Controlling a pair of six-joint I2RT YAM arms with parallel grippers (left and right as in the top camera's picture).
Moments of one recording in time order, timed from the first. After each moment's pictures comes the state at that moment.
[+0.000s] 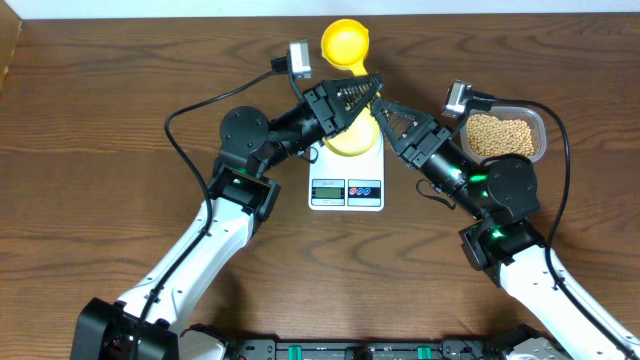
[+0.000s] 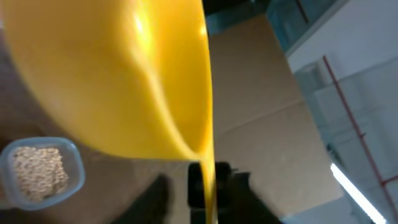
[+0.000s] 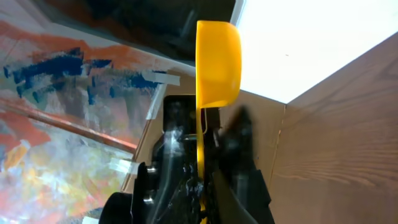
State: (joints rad) left arm -0.41 1.43 0.90 0.76 0.66 -1.36; right arm 0.45 1.19 0.67 0.76 -0.39 1.37
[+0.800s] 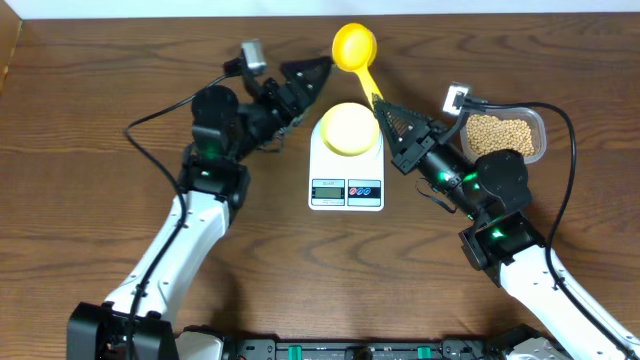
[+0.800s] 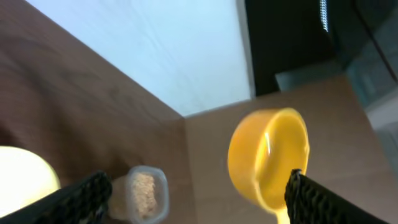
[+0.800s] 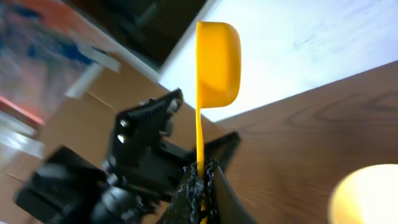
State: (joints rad) left arm -0.22 1.43 0.90 0.46 0.58 -1.21; right arm 0.45 1.19 0.67 0.59 -0.31 0.88
